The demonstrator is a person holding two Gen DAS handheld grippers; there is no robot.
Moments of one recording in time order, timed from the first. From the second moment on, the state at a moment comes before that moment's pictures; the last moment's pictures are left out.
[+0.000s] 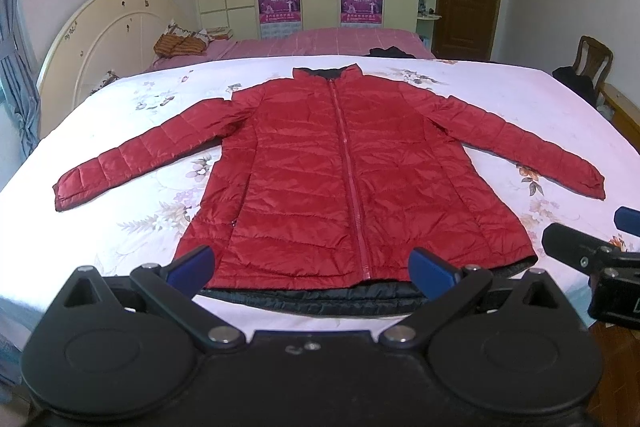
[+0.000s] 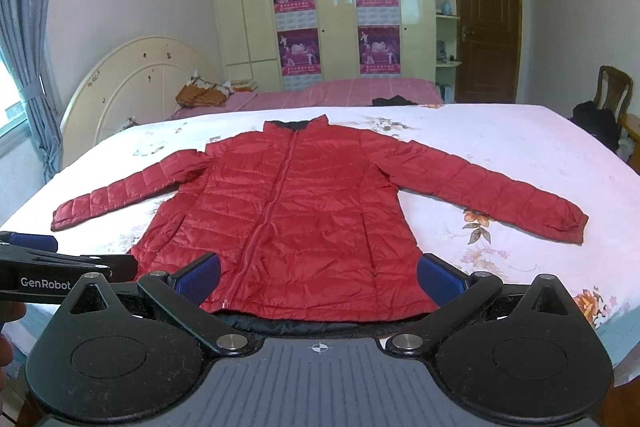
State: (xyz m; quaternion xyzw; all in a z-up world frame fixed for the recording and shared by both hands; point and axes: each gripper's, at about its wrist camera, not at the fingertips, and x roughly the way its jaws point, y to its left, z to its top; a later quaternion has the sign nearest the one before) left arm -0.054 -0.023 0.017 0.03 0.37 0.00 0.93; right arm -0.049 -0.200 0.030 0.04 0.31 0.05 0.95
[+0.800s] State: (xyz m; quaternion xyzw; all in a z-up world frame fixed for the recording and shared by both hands) left arm -0.055 -0.011 0.019 0.02 0.37 0.00 0.93; right arm -0.046 -0.195 0.032 0.04 0.31 0.05 0.95
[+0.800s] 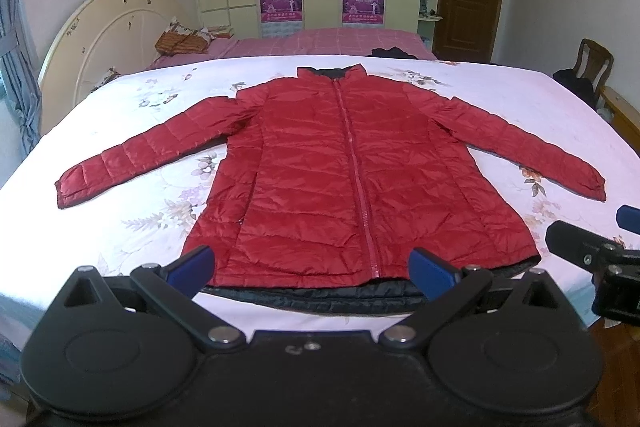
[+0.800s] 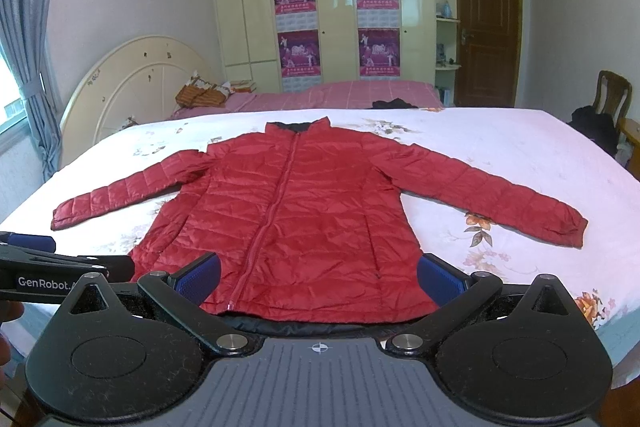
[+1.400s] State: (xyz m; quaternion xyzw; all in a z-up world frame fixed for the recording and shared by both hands) left arm -0.053 -0.003 0.016 0.02 0.37 0.00 0.93; right arm -0.044 -0.188 0.031 0.04 0.31 0.05 0.95
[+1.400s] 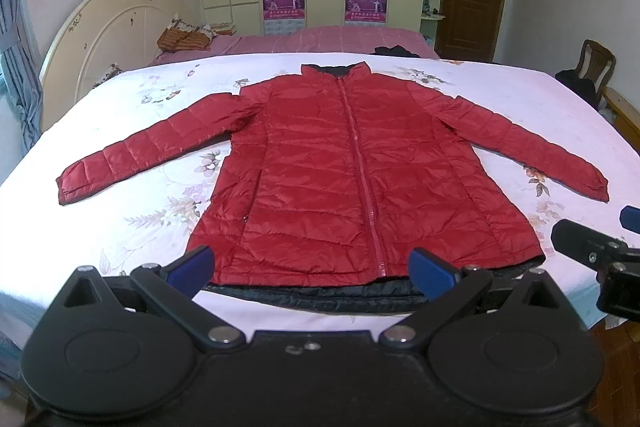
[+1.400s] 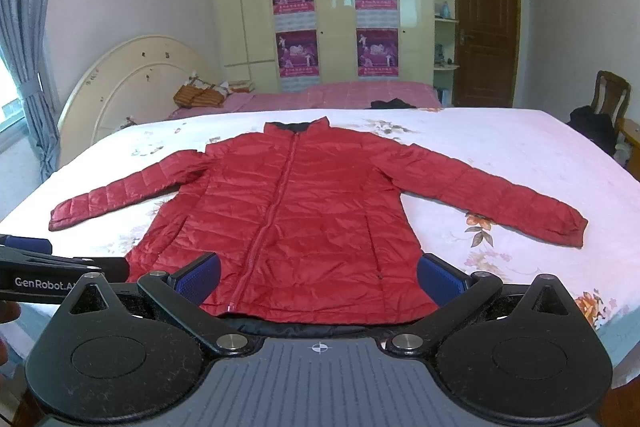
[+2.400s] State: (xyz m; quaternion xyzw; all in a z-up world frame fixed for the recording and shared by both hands) left arm -0.010 0.021 0.007 0.00 0.38 0.02 0.92; right arm -0.012 -0.193 0.018 0.04 0.31 0.02 0.95
